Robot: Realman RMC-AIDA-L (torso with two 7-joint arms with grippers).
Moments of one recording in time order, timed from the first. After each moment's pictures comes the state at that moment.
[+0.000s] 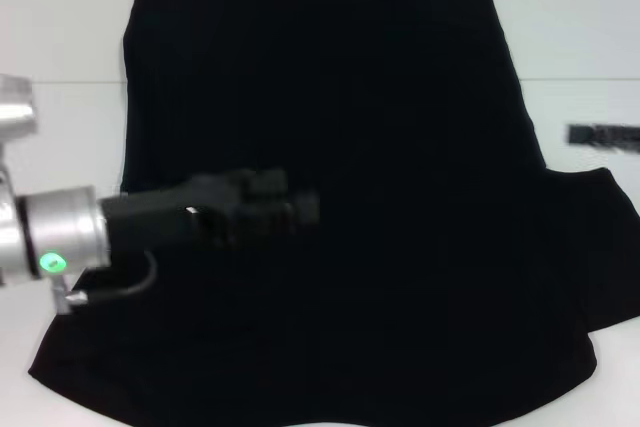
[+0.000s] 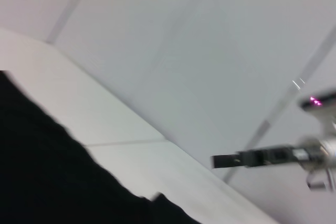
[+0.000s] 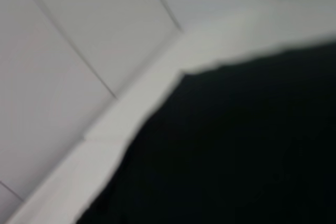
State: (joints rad) left arm -0.64 -2.12 0.42 0.57 2.11 1.62 -1.57; right arm 0.63 1.86 -0.56 -0.59 -2.10 -1.44 2.03
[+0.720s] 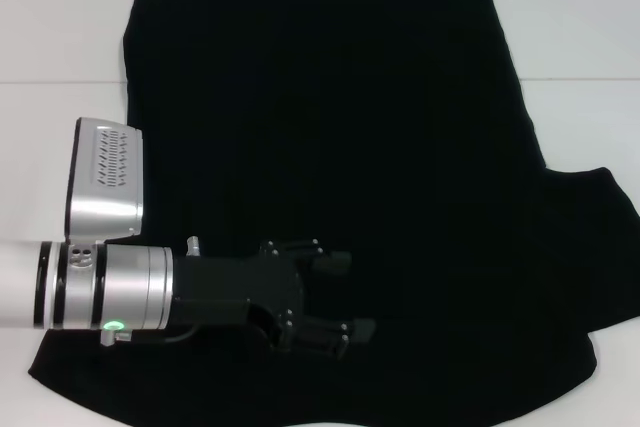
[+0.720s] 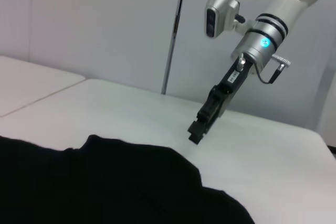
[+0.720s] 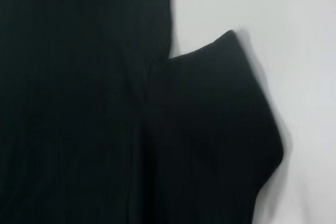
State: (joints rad) left arm -0.63 -2.16 0.68 0.55 2.12 1.56 -1.21; right arm 0.57 1.79 -0.55 -0.61 -2.49 -1.48 2.47
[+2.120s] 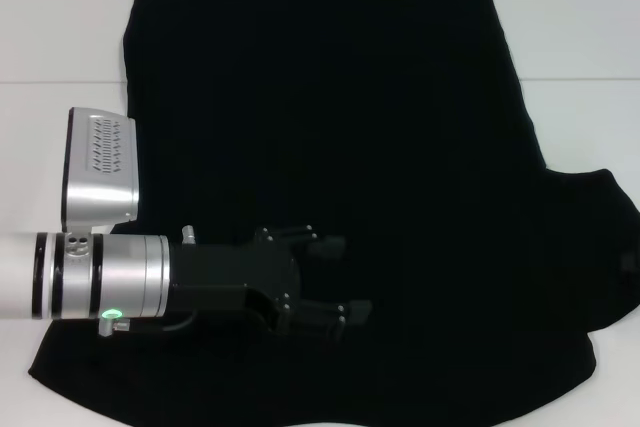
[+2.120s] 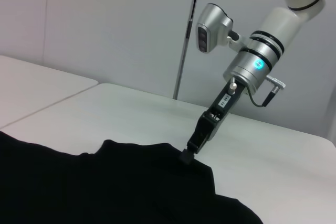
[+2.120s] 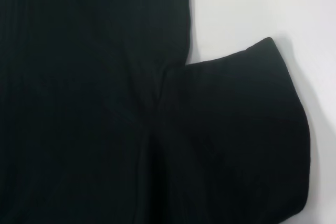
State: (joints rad) left arm -0.64 -2.16 0.66 0.56 2.12 1.55 -1.23; right arm 0.65 1.87 -0.56 -0.57 -2.58 -1.32 2.47
